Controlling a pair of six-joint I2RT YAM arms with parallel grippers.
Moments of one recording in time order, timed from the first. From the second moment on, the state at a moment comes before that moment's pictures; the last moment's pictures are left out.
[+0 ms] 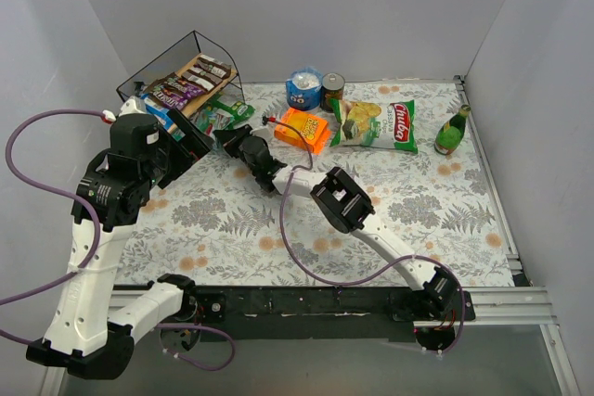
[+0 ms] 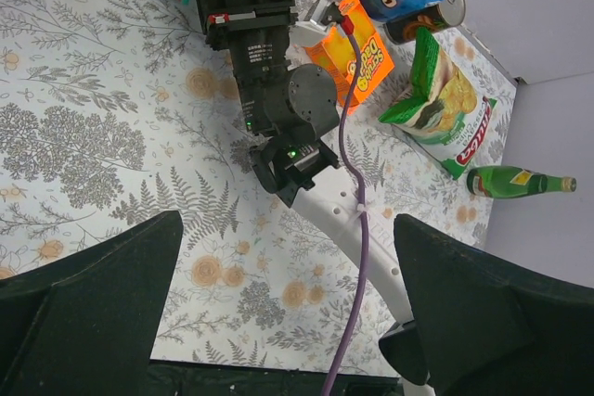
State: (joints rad) left arm -0.27 0.96 1.45 -1.04 -0.14 -0.82; right arm 0.92 2.82 2.20 0.64 0.29 1.31
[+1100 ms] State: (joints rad) left arm -0.27 0.97 1.41 -1.02 -0.18 -0.83; right arm 0.93 2.43 1.69 0.59 0.23 1.08
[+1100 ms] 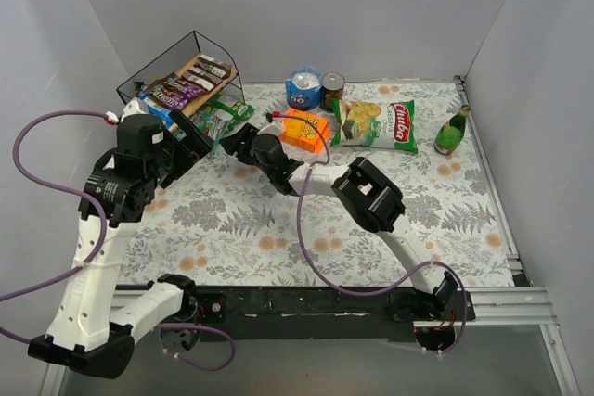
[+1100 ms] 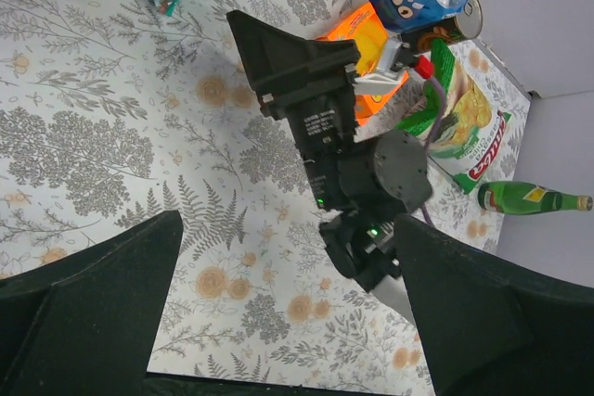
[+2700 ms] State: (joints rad) left arm -0.40 1.81 1.28 -0.15 -0.72 0.21; right arm 0.38 1.66 1.10 -0.20 -0.13 0.63
